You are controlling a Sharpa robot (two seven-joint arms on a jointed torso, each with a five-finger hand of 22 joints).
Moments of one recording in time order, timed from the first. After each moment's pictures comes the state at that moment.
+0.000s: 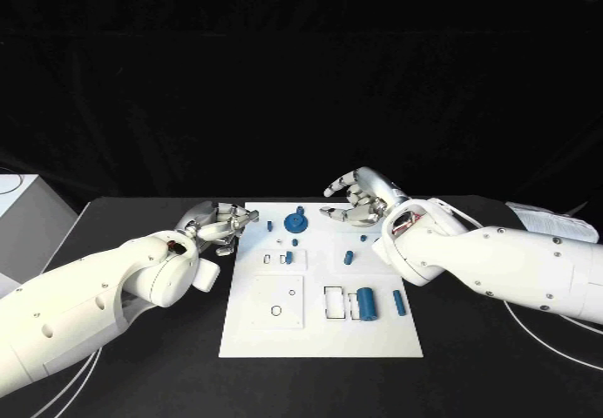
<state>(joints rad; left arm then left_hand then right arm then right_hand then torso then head) 1.02 -0.80 0.25 1.44 -0.57 -0.29 -0.04 1.21 -0.23 0.61 0.28 0.06 0.82 0.14 0.57 0.43 1.14 0.06 1.12 0.83 1.46 0.00 1.53 1.31 0.09 1.34 0.10 1.42 1.19 1.34 -0.76 -0.12 1.55 -1.07 -0.67 -0.16 1.44 -0.20 0.20 0.29 0.30 0.95 0.16 0.17 0.28 1.47 0.09 1.57 1.31 1.47 0.02 1.56 1.31 0.01 1.47 0.12 1.56 1.31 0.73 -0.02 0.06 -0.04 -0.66</state>
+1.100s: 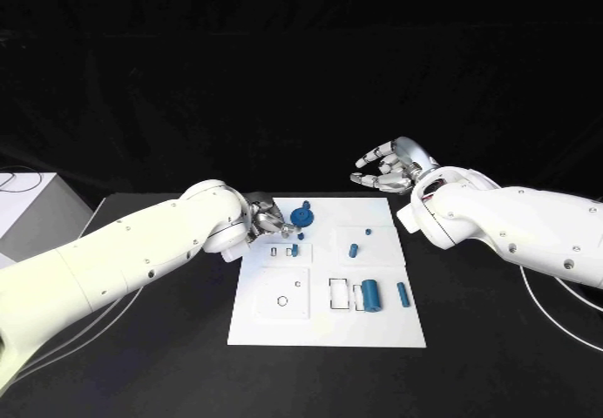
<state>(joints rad) 1.21 -0.52 0.12 1.21 -1.04 0.09 -0.49 1.10 -0.19 0.47 0.29 0.05 0.80 0.13 0.62 0.48 1.23 0.05 1.24 0.97 1.47 0.00 1.56 1.31 0.06 1.42 0.09 1.48 1.31 1.38 -0.77 -0.12 1.43 -0.84 -0.62 -0.11 1.44 -0.21 0.19 0.28 0.31 0.94 0.16 0.18 0.28 1.47 0.09 1.57 1.31 1.47 0.02 1.56 1.31 0.01 1.47 0.11 1.56 1.31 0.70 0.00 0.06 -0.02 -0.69</state>
